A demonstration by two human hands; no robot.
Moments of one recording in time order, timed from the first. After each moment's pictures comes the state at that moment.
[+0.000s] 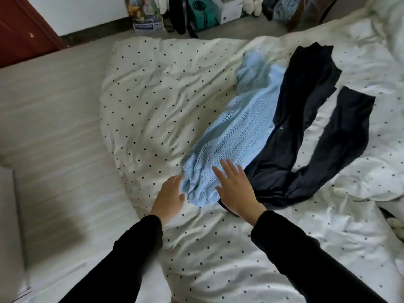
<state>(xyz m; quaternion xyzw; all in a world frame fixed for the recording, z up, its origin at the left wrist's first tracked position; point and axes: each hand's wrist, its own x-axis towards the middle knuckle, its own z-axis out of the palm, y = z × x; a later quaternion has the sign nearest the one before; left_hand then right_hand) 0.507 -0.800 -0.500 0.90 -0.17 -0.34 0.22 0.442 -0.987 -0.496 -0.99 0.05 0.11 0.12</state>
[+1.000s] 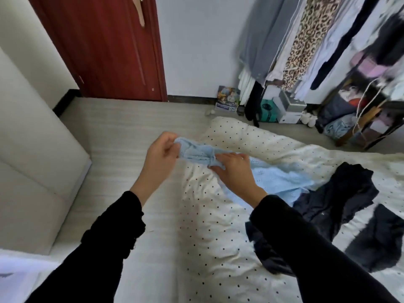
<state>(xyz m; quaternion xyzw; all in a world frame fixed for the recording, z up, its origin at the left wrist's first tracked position) 0.534 -0.640 -0.235 0.80 -0.04 0.07 0.59 0.546 -0.831 -0.286 -0.96 -0.15 -0.16 0.19</state>
